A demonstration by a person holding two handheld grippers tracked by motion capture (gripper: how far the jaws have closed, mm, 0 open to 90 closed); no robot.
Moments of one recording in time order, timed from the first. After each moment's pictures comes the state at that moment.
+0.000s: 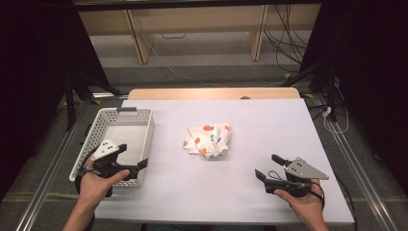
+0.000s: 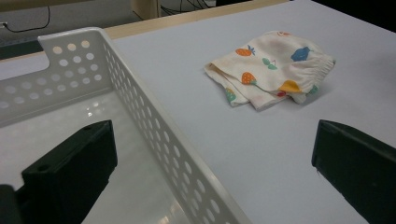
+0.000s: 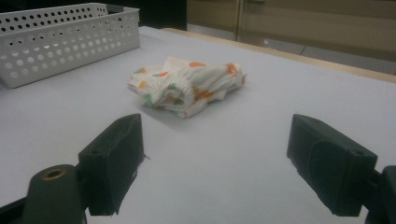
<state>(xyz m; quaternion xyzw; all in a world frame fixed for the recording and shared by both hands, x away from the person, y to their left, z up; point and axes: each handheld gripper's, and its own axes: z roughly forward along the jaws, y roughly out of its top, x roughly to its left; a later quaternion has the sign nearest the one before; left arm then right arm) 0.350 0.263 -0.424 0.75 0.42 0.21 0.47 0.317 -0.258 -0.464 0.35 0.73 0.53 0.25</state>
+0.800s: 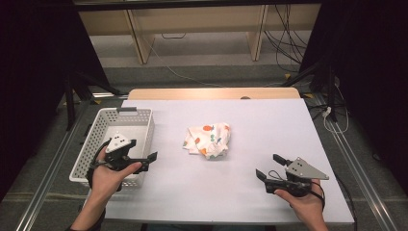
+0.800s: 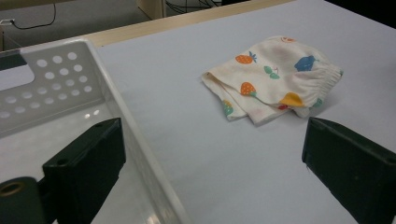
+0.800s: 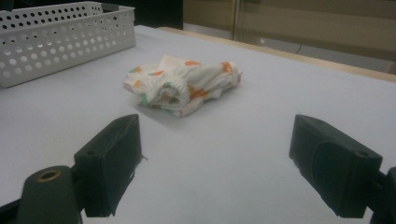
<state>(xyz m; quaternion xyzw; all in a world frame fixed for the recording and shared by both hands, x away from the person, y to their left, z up) 0.366 0.231 -0.416 0.75 0.43 0.22 0.46 0.318 -0.259 -0.465 0.36 0.73 0.52 0.25</state>
